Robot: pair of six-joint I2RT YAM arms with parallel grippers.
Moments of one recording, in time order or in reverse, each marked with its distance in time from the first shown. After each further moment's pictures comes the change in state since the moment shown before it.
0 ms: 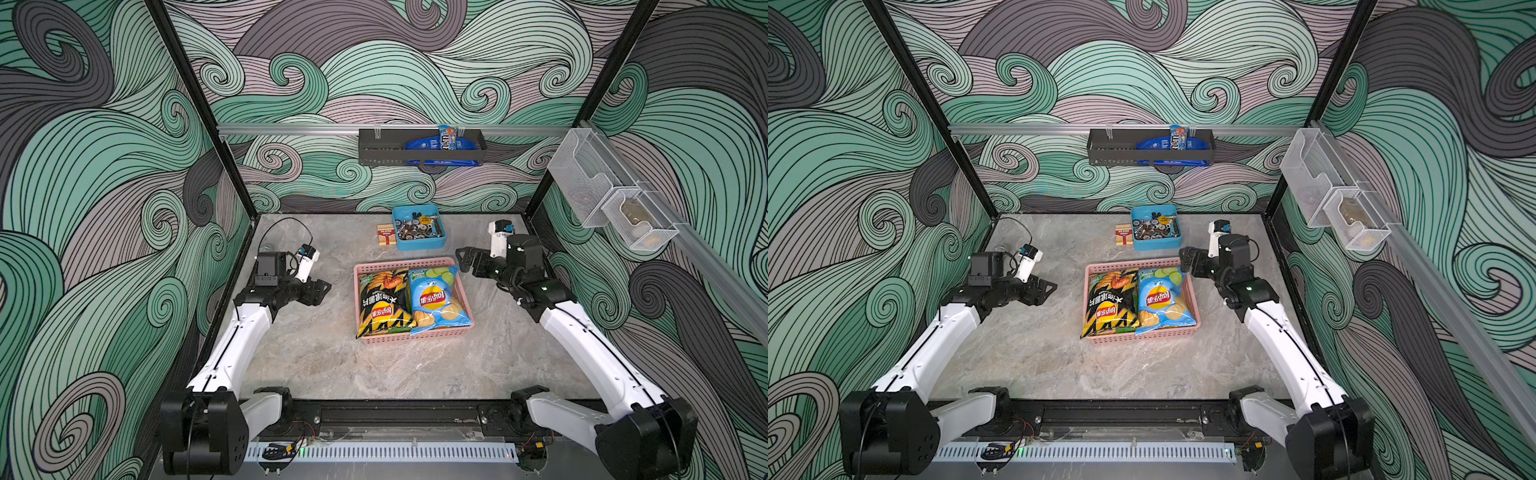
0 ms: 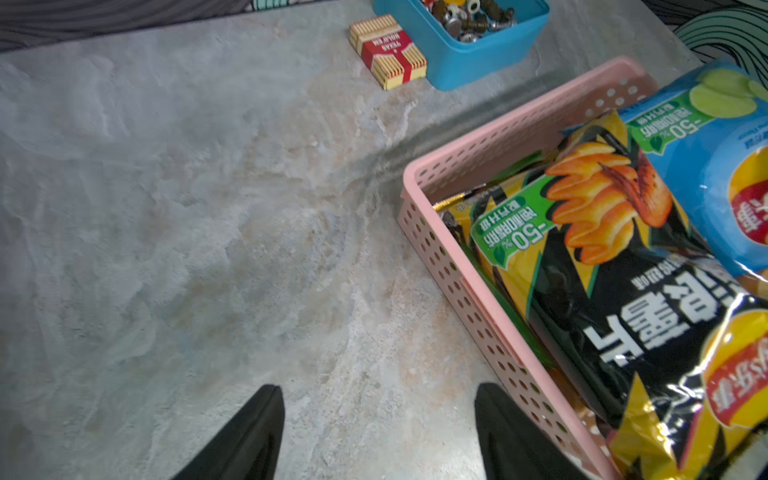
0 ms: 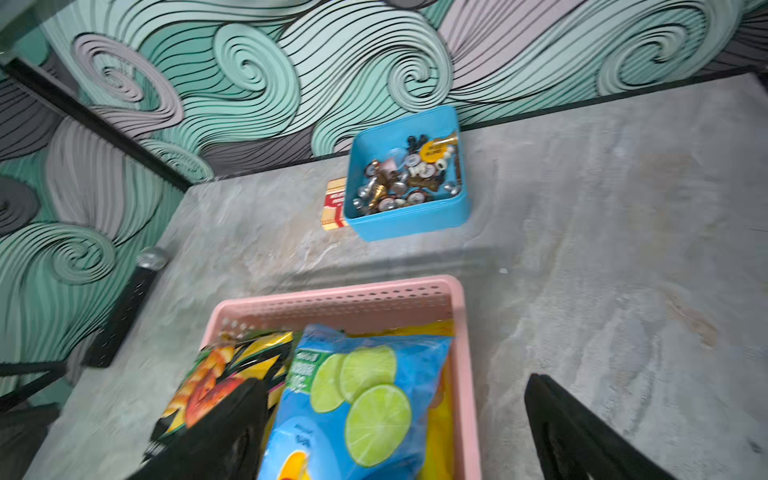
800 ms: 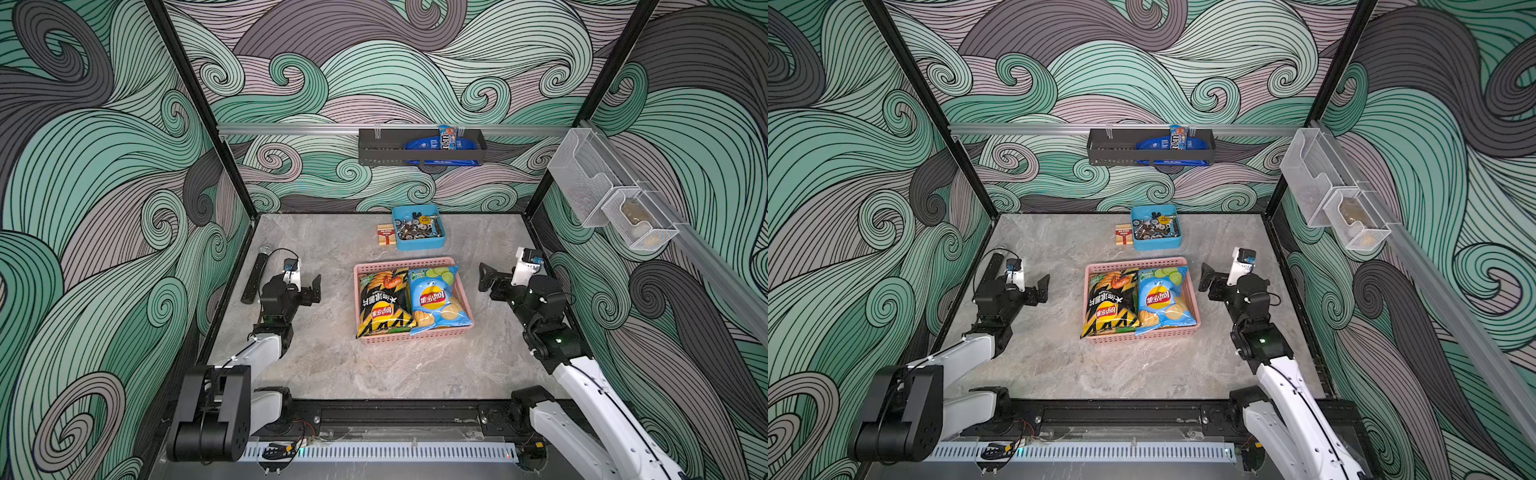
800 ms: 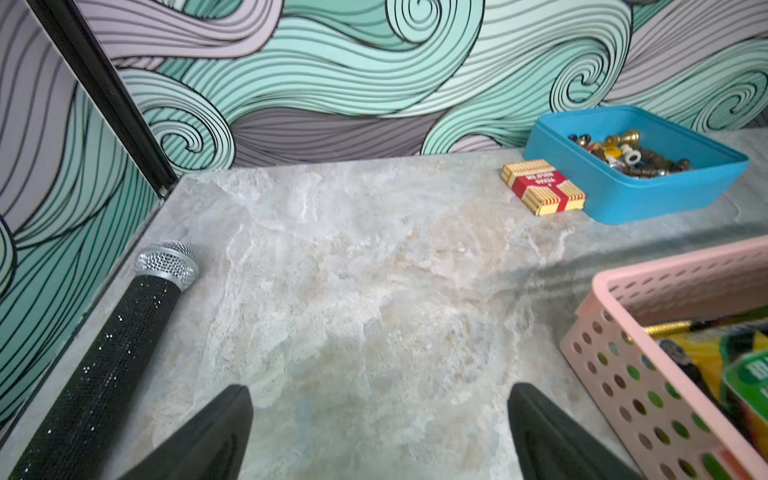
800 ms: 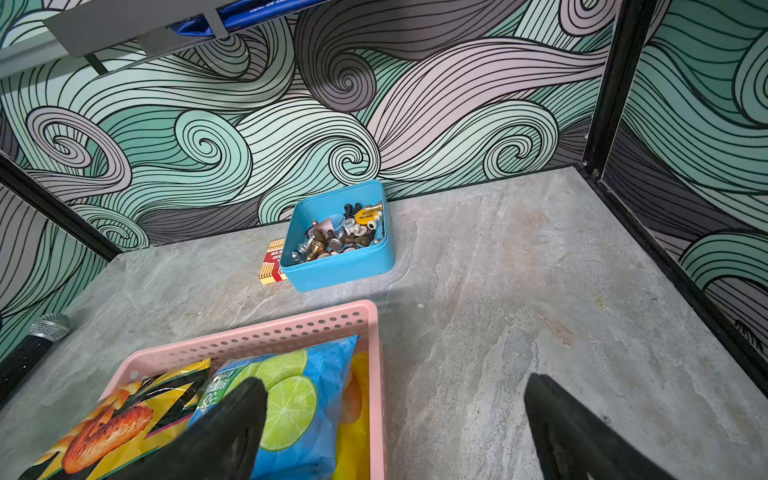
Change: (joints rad) left arm 0.000 0.103 -0.496 1.073 -0.317 -0.170; right arm -0.014 -0.366 -0.334 0.225 0.185 -0.084
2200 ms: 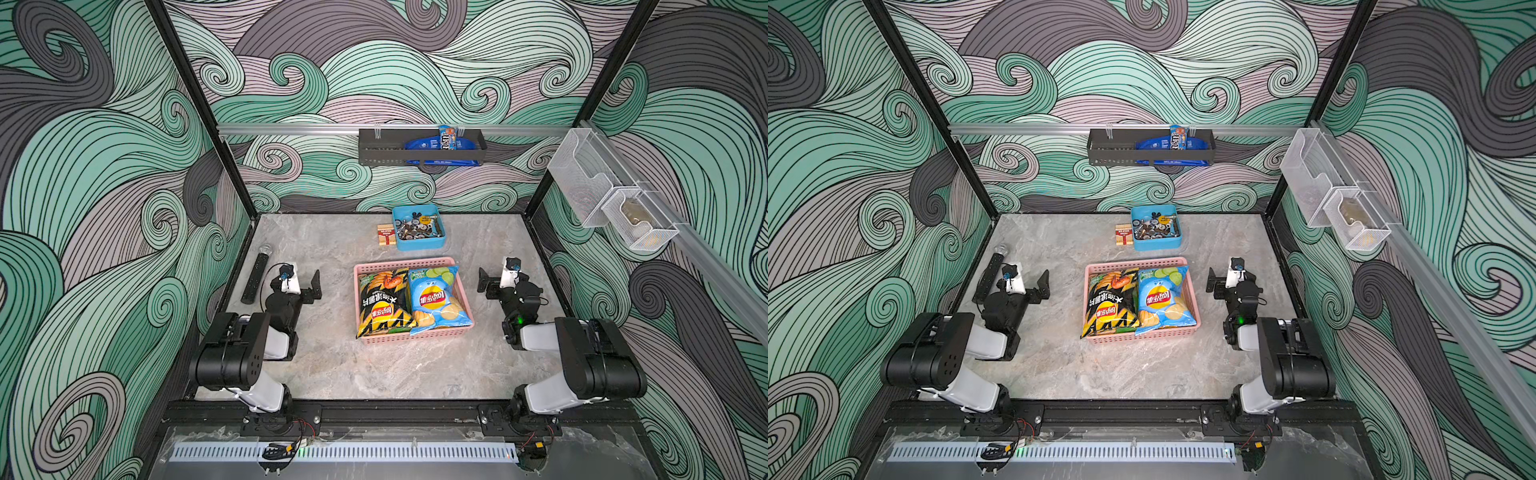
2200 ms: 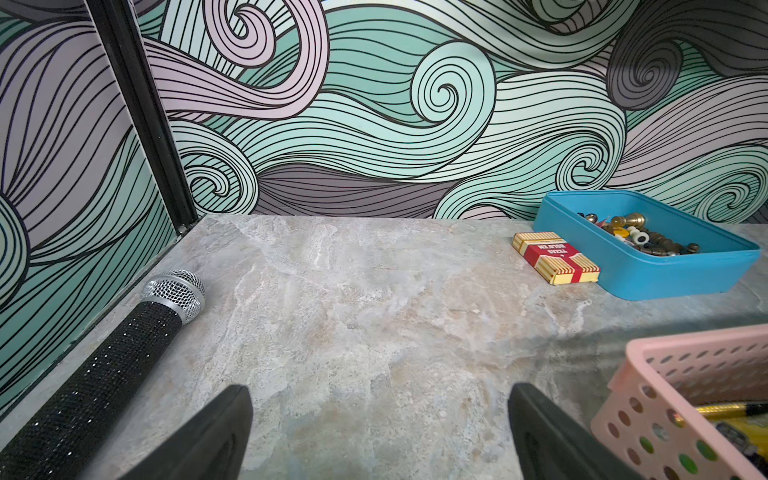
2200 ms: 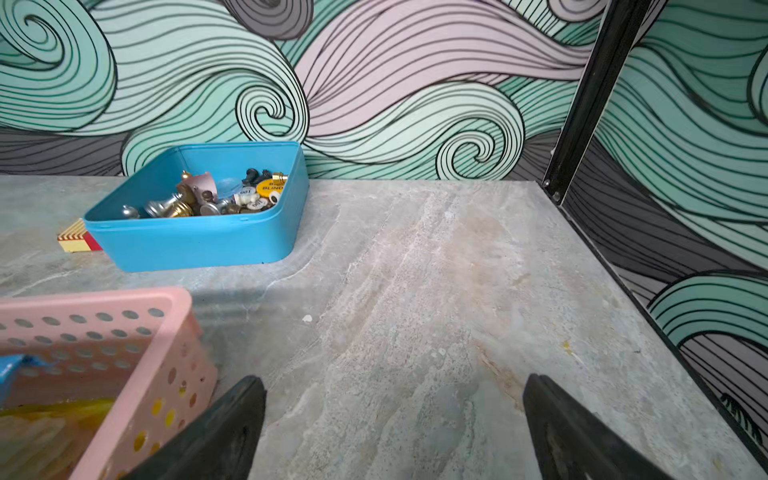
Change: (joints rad) left arm 0.000 0.341 -0.088 0.635 -0.036 -0.087; right arm -0.244 0.772 -0.294 1.160 -0.150 -0.279
